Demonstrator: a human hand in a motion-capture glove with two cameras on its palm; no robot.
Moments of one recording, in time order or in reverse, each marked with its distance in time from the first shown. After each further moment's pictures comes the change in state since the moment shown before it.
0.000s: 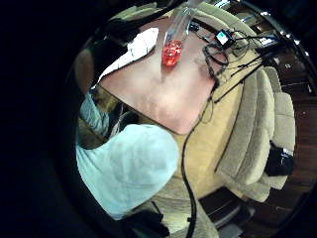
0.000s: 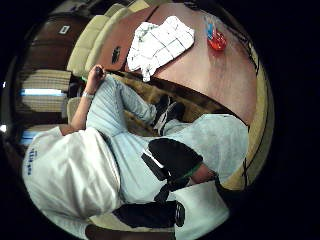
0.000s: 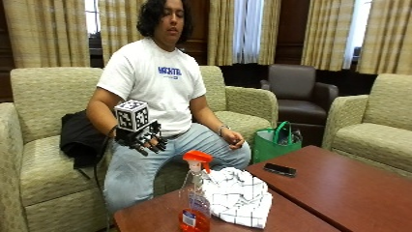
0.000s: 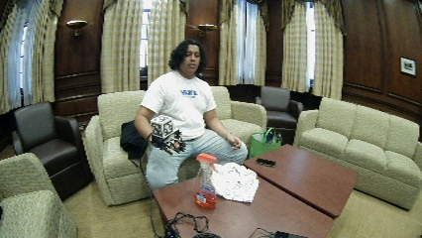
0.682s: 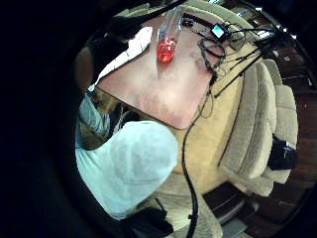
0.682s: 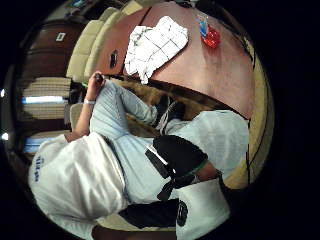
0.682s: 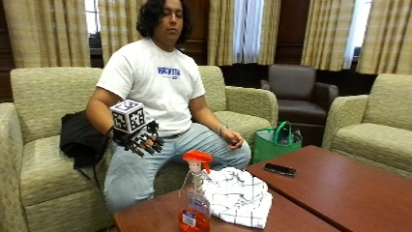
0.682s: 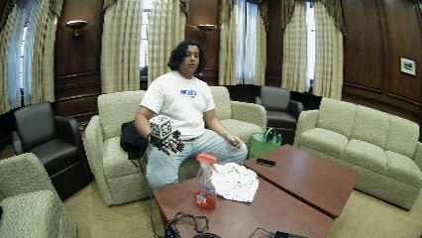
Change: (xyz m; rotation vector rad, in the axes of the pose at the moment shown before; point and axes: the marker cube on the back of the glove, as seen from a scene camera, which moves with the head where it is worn) arm 0.011 0.002 -0.005 -0.011 -0.061 0.066
